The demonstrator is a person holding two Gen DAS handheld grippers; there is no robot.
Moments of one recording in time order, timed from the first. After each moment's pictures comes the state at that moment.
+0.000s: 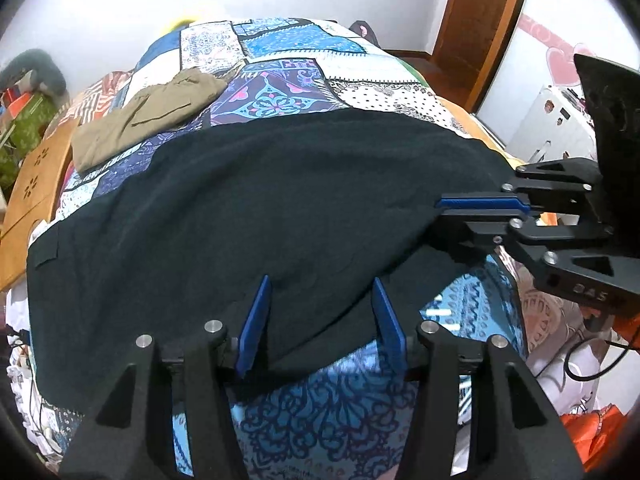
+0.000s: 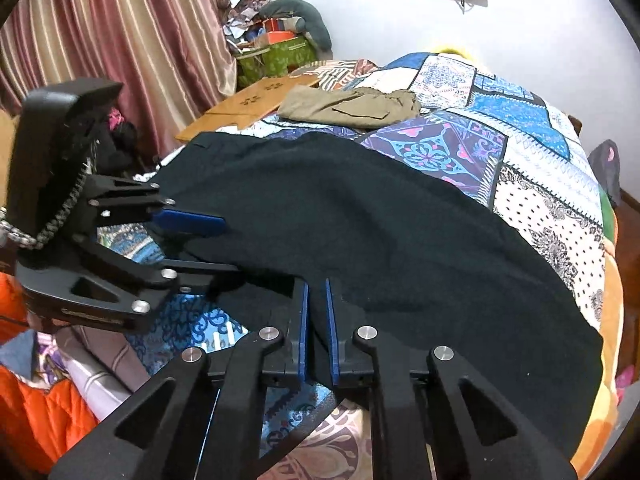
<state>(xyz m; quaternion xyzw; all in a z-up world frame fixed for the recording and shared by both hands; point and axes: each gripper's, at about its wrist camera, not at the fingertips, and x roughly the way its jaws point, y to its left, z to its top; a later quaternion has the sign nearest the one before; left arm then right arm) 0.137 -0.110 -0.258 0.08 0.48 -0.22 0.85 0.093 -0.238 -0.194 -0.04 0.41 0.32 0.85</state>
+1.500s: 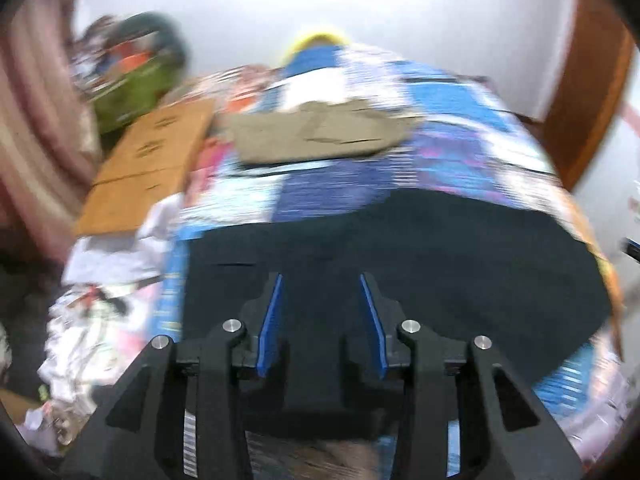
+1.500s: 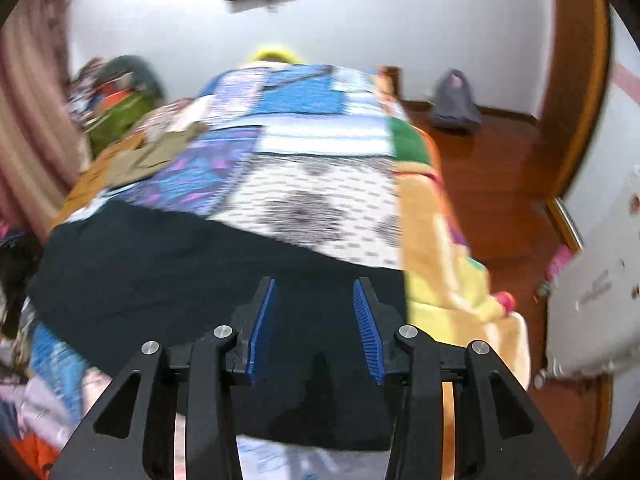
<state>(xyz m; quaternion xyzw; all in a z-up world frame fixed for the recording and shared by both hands) 0.192 0.059 -0.213 0.02 0.45 0.01 0.89 0.117 -0.441 -0.188 0.06 0.43 0.05 0.90</state>
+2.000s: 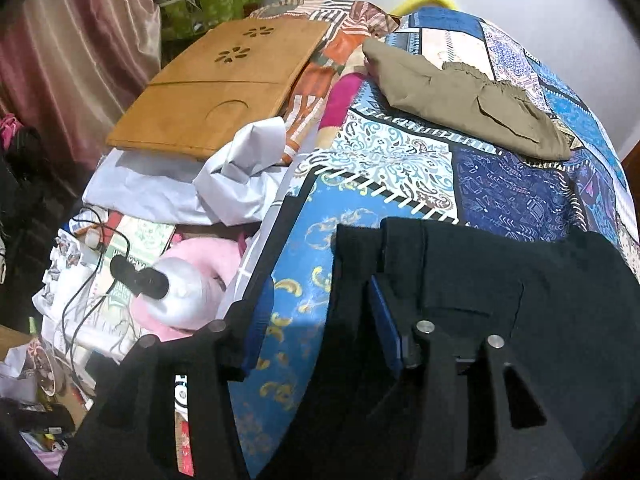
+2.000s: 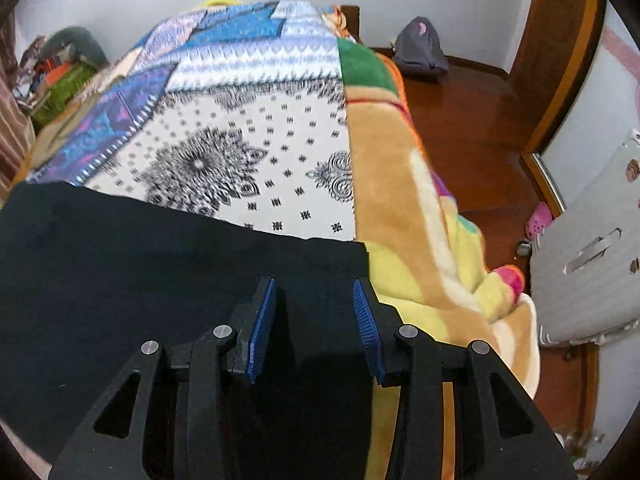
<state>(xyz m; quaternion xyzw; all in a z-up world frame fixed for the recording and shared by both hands) 0.261 0.192 -0.298 -0.07 0.51 0.11 0.85 0.168 -0.455 -0.267 0.04 0.51 -0.01 0.86</state>
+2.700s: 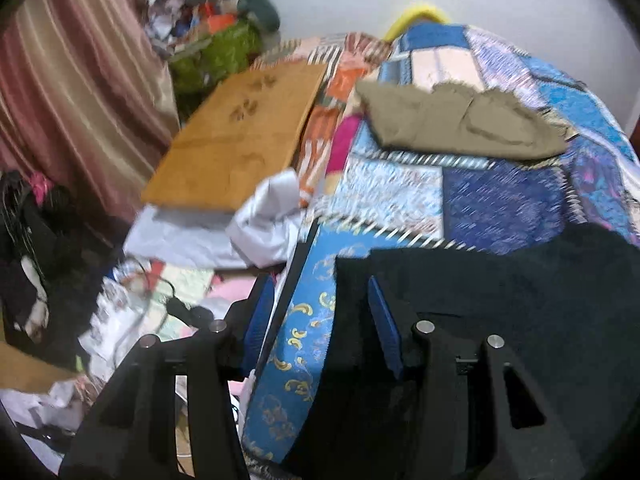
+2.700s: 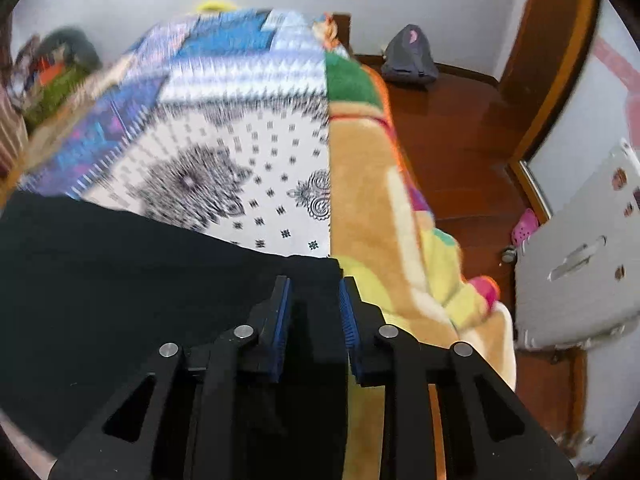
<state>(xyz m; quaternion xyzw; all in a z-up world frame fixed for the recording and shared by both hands) 0.248 0.154 -0.243 0.03 0.46 0.14 0.87 0.152 -0.466 -0.232 0.05 0.50 -0.03 0.87</state>
